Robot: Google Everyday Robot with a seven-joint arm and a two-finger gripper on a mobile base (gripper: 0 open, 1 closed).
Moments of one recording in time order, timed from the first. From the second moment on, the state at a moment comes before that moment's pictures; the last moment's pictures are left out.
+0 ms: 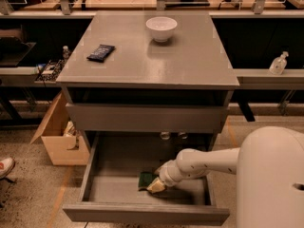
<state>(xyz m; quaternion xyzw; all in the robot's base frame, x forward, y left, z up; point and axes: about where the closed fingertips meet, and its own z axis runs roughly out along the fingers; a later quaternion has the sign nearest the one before) 0.552 -0.016 0.365 -0.52 0.80 0.20 0.22</state>
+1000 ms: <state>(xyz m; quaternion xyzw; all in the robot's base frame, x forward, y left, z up) 0.548 -0.023 0.446 -0.53 0.76 0.21 0.30</state>
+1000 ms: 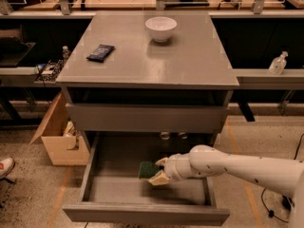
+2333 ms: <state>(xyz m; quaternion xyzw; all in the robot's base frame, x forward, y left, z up) 0.555 -0.050 0.582 -0.58 0.70 0.16 0.39</state>
